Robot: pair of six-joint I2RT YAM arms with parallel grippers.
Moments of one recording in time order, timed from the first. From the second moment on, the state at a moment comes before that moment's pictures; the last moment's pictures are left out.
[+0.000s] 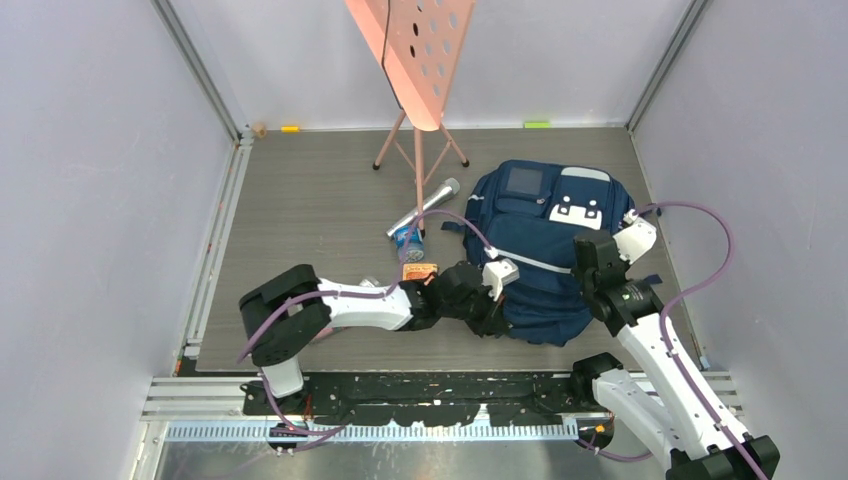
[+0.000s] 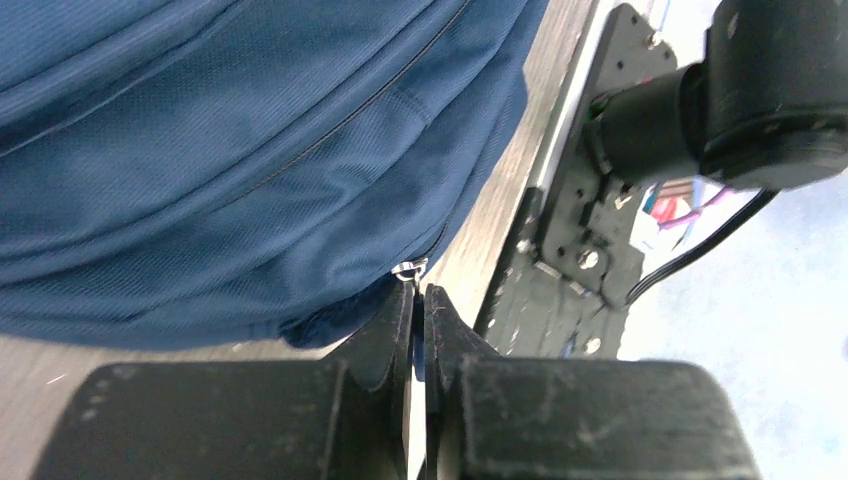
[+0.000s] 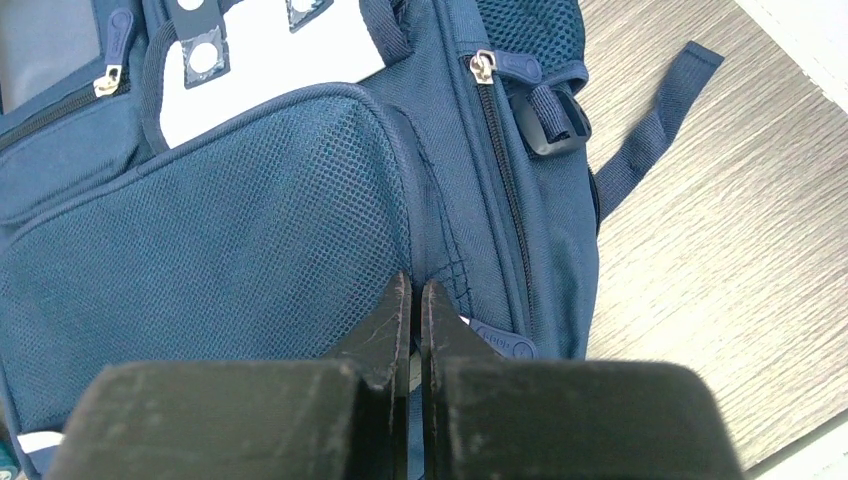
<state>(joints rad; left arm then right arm) -1.15 1.72 0.94 0.24 0.28 -0.38 0.29 0.75 0.68 -0.68 0.64 0.74</state>
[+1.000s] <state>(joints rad) -1.25 1.71 1.05 0.21 0.01 -0.66 0.29 0.68 0.63 -0.65 0.66 0.71</state>
